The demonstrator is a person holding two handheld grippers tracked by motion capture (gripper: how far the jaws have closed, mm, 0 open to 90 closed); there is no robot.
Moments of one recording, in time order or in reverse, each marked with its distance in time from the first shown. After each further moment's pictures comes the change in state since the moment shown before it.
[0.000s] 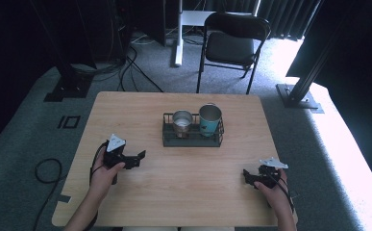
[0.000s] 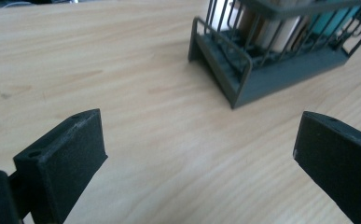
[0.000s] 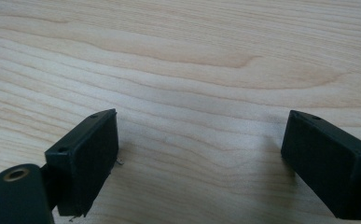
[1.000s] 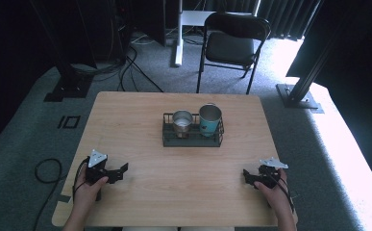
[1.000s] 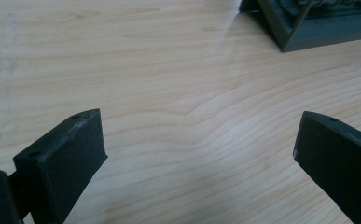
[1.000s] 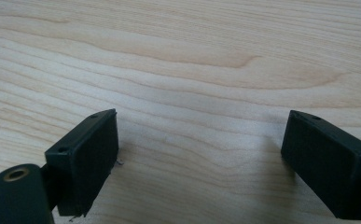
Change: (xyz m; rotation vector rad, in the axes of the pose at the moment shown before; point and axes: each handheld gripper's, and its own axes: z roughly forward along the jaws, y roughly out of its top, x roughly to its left) left arm 0.028 -0.053 -0.038 0.050 0.111 -0.080; right arm 0.000 0.000 0.000 -0.001 0.000 -0.002
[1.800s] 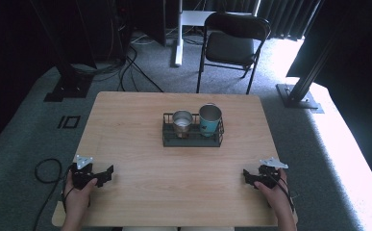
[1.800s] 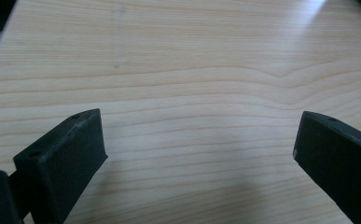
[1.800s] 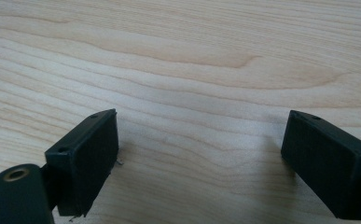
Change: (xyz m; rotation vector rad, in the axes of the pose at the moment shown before) left arm 0.025 -0.017 -0.016 0.072 0.212 -0.136; right arm 0.000 0.000 0.000 0.000 0.000 0.000
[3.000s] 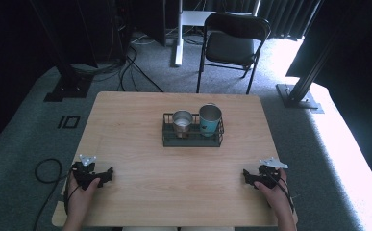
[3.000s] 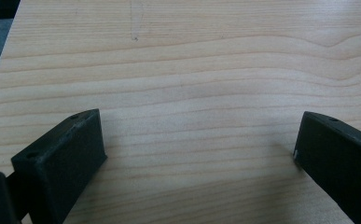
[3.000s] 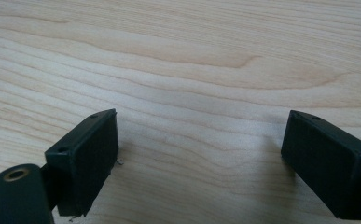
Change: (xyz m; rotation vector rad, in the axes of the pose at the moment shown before) left arm -0.003 0.002 0.010 0.109 0.087 0.043; right arm 0.000 0.000 0.000 0.000 0.000 0.000
